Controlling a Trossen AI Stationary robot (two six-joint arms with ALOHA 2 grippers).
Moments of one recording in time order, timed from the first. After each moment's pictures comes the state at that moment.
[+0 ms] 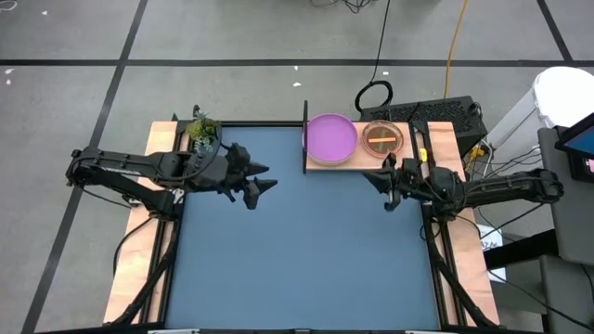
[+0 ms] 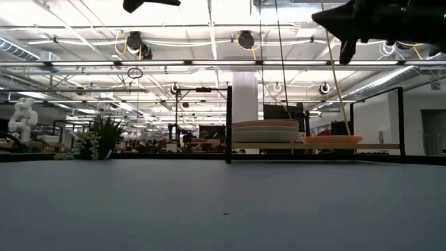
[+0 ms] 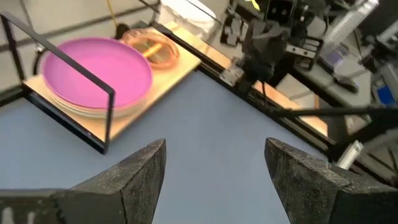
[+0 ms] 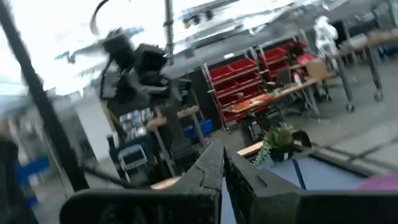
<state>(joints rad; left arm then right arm) -0.13 1.18 1.20 -0.47 -0.35 -0.61 -0.01 0.65 0.17 0.73 0.20 0.33</state>
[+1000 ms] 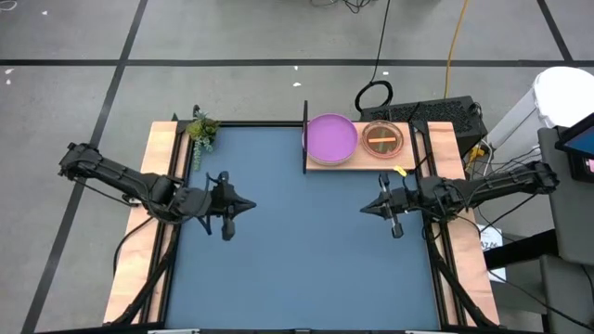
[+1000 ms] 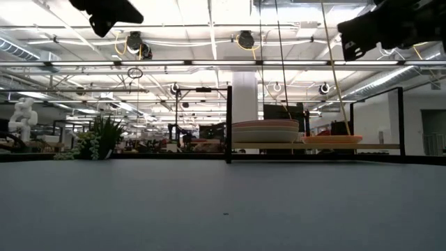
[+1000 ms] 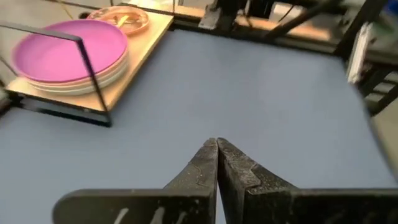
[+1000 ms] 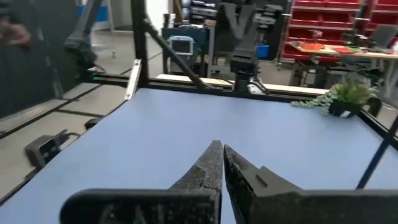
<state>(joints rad) -0.34 0.97 0.77 -0.32 -0.42 -0.35 0.16 0.58 0.23 0.23 -0.01 -0.03</state>
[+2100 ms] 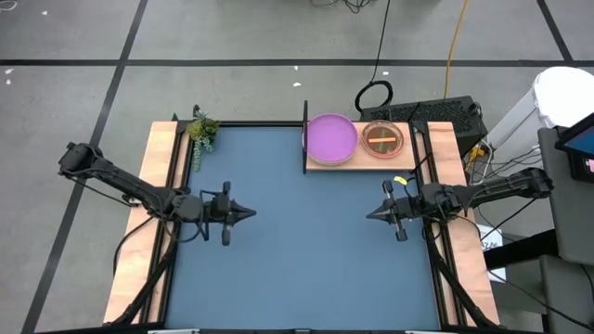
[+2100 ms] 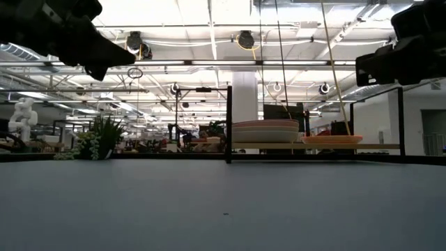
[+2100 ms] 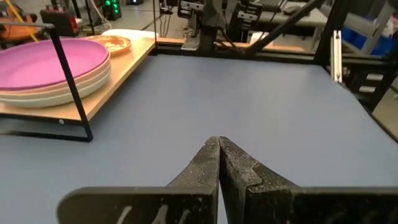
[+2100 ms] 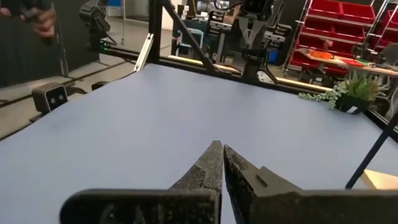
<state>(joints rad) -0.36 0.91 0.27 0.40 -0.39 -0.15 0.16 0.38 0.02 0.25 -0.05 -0.15</state>
